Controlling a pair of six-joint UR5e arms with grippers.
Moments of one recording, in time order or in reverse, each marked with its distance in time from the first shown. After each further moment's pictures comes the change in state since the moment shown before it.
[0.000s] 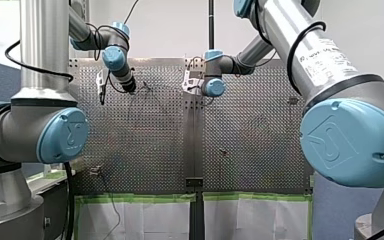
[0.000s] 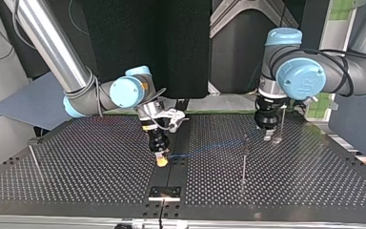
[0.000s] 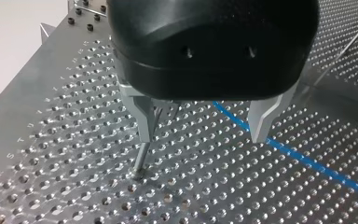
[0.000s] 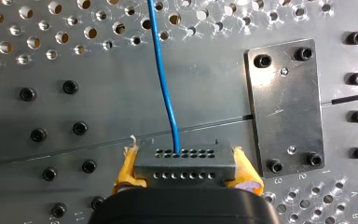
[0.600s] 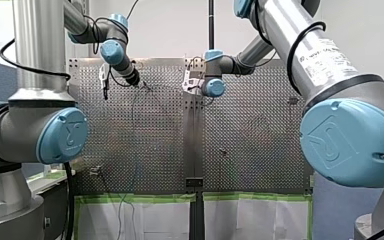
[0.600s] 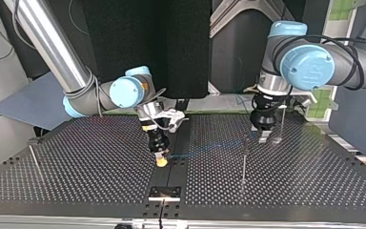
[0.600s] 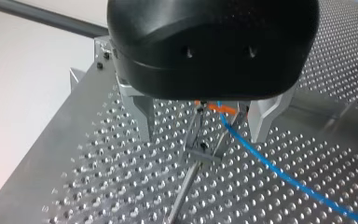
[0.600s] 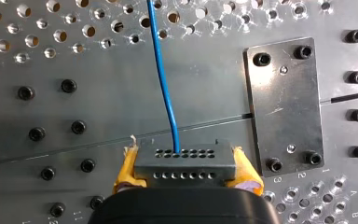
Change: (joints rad) left arm -0.015 0.056 -0.001 0.019 0.077 -0.015; right arm -0.001 0.000 0.000 -0.003 0.000 0.000
